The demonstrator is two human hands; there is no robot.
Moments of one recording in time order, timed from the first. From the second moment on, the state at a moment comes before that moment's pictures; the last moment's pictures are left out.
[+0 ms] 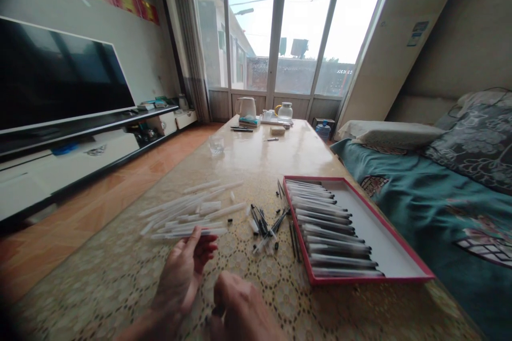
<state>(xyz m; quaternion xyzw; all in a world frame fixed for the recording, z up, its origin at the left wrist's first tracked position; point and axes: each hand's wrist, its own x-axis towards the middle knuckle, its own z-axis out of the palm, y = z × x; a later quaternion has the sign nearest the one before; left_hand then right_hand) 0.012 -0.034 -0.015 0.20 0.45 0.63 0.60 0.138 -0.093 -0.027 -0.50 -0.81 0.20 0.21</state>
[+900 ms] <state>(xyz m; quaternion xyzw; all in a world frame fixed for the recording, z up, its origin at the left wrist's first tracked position) 0.015 -0.037 -0.018 0.22 0.43 0.57 0.66 0.183 -0.055 -0.015 -0.55 -0.60 0.32 0.49</state>
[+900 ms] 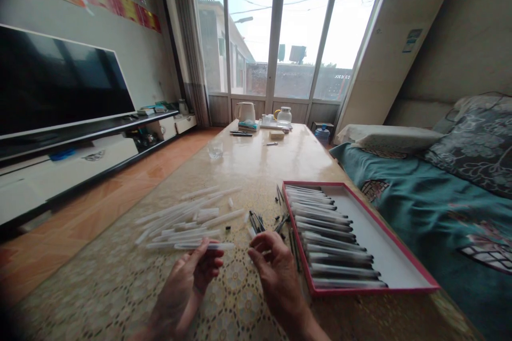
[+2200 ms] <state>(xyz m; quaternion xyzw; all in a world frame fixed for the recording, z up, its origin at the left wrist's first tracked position) 0.021 -0.038 -0.031 0.24 0.38 0.51 0.74 0.176 -0.064 -0.043 -0.55 -0.72 0.16 0.40</state>
